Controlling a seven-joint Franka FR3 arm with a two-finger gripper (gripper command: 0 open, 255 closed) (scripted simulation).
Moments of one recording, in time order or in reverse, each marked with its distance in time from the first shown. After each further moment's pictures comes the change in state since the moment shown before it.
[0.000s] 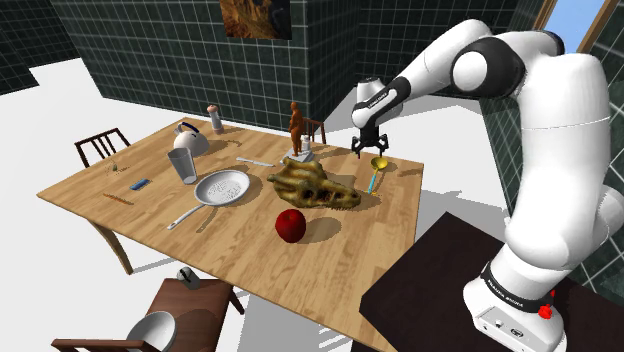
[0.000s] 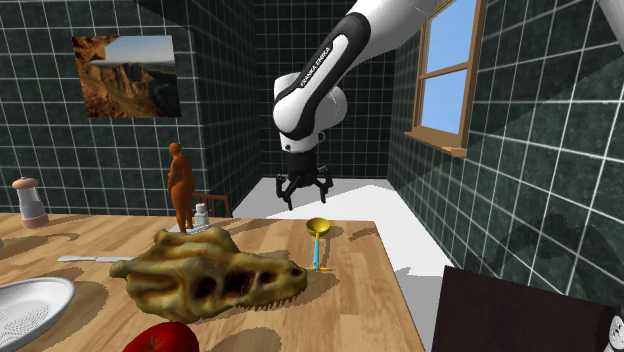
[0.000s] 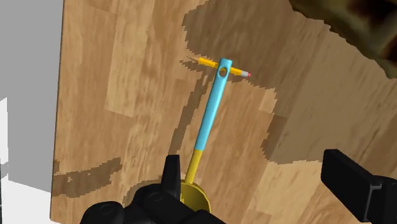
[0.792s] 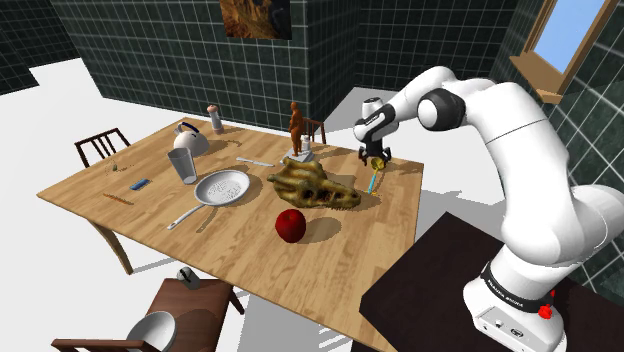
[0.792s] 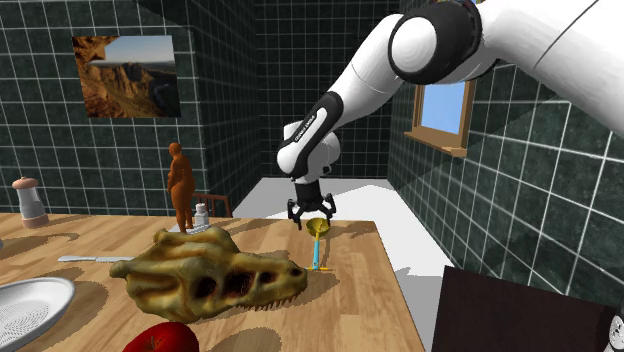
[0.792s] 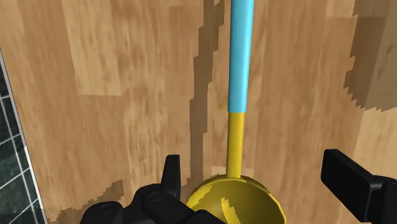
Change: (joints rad) arm -0.087 0.432 -0.055 0.437 0.077 -0.050 0.114
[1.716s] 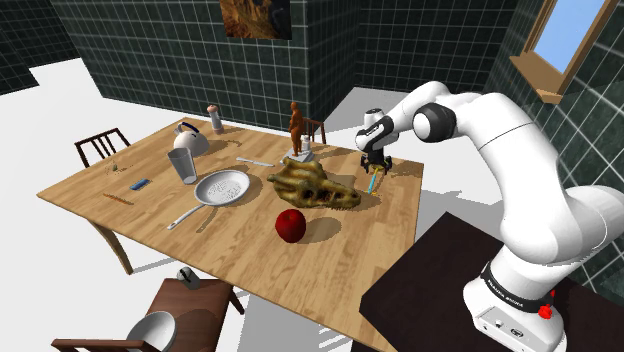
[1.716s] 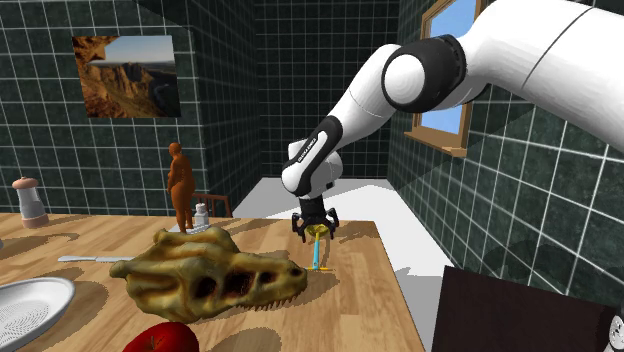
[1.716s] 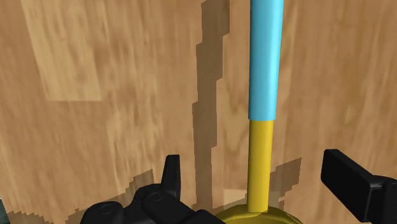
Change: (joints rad) arm -0.027 0.132 -0.004 0.095 0.012 0.033 0.011
